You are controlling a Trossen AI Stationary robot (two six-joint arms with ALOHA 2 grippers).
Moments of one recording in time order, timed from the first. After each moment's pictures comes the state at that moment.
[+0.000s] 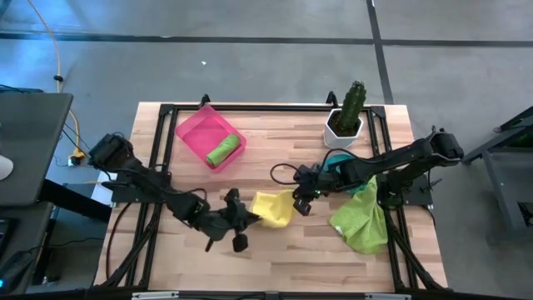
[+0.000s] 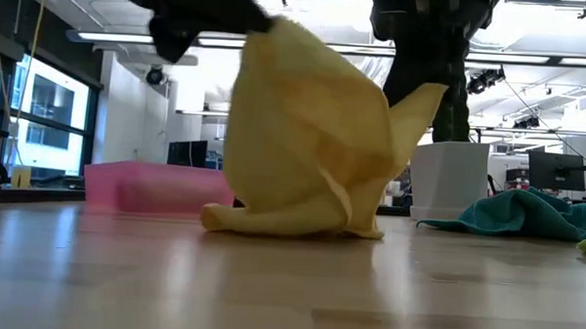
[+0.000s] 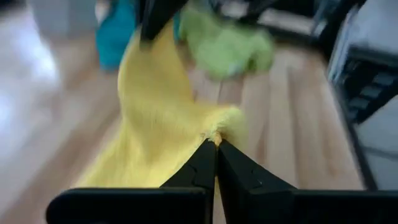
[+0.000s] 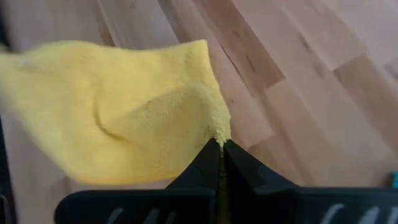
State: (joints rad) left arm -0.43 1.59 0.88 0.11 -0.62 -0.54; right arm 0.20 1.48 1.03 -0.49 0.15 0.67
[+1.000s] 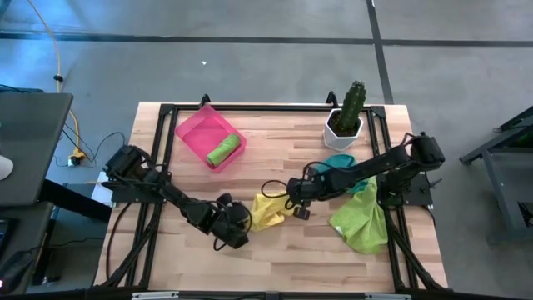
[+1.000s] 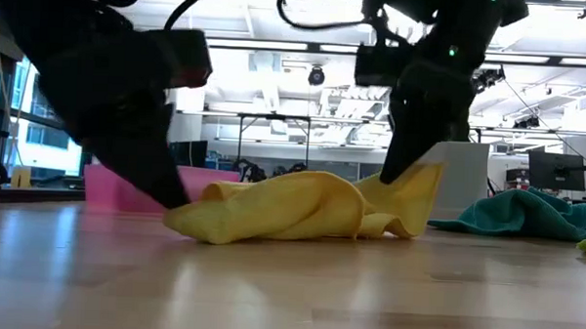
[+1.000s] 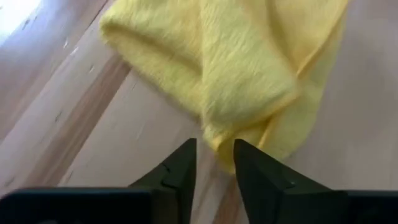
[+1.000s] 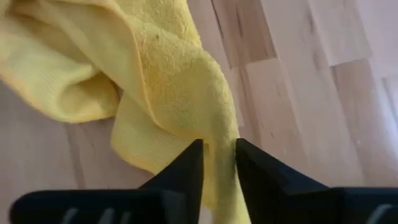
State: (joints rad) left arm -0.41 1.79 0.89 -0.22 -0.50 -0.85; right arm 0.21 1.67 1.03 -0.50 0.23 0.38
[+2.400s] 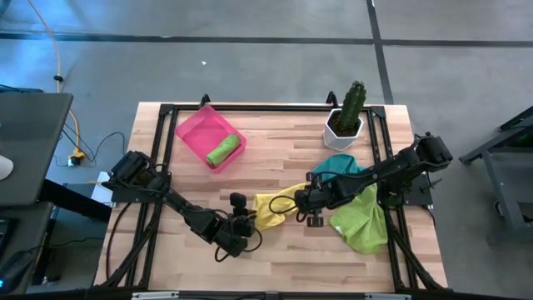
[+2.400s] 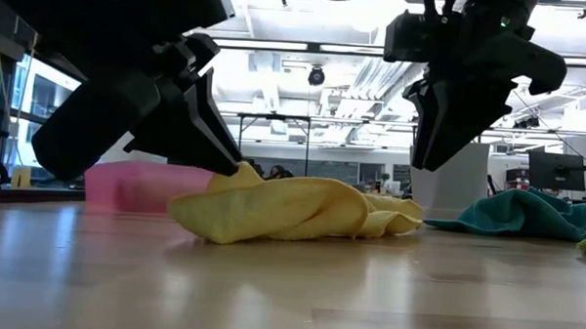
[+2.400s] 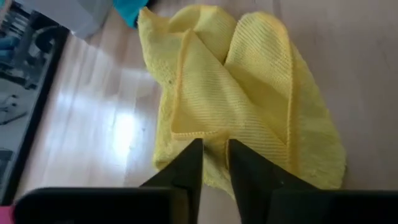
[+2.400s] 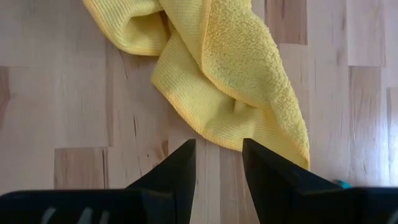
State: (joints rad) left arm -0.46 1.87 1.00 -0.20 -0.82 -0.15; right arm 0.31 1.61 1.03 -0.63 0.24 0.24
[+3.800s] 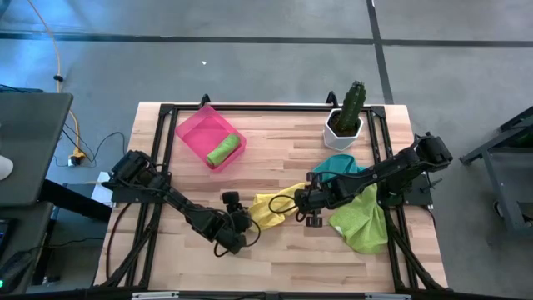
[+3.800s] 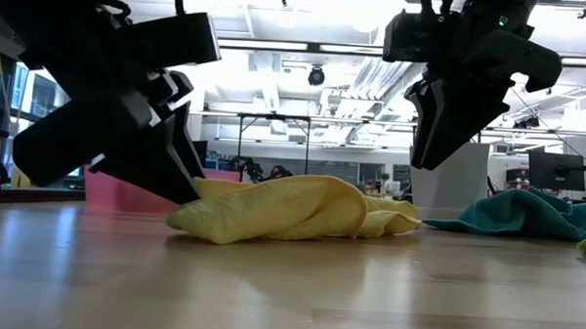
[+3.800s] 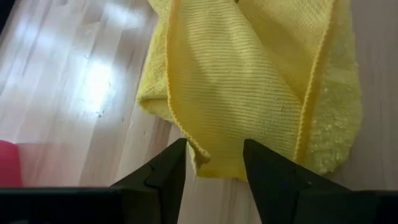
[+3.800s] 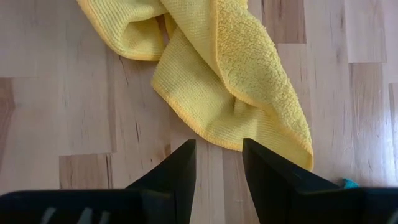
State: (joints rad) left arm -0.44 1.87 1.00 -0.37 -0.72 -0.47; right arm 0.31 1.61 1.03 -0.62 0.24 0.27
